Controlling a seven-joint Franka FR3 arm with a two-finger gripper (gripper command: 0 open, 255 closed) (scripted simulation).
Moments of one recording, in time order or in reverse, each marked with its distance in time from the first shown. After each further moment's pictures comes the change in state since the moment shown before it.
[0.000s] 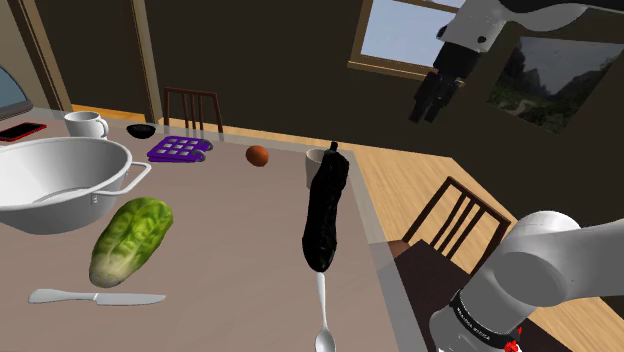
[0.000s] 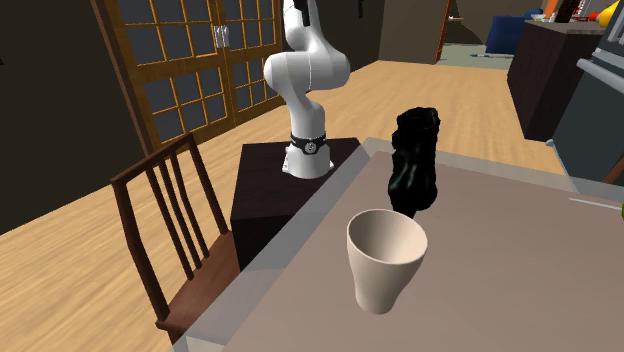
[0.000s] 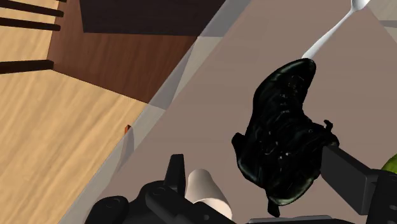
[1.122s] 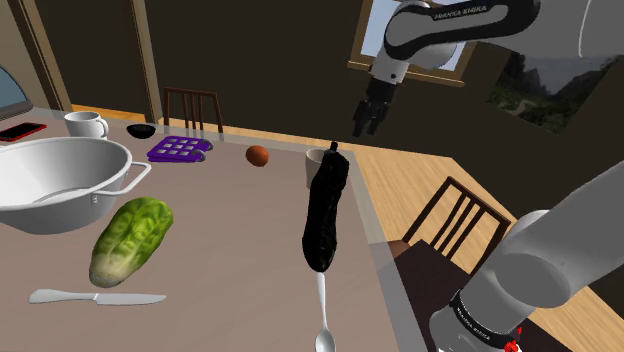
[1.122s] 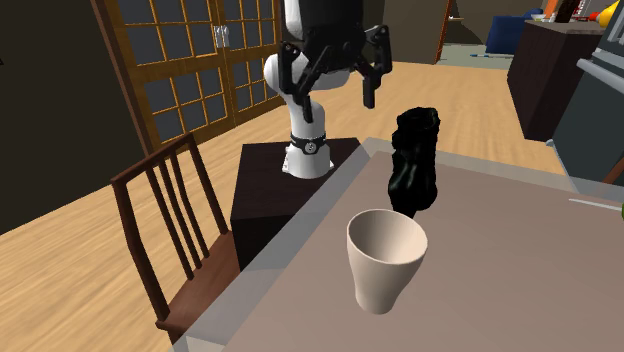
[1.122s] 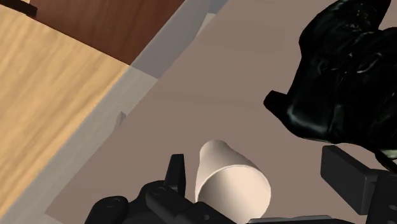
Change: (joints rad) arm 0.036 0.540 -0.065 0.157 0.018 0.300 -0.153
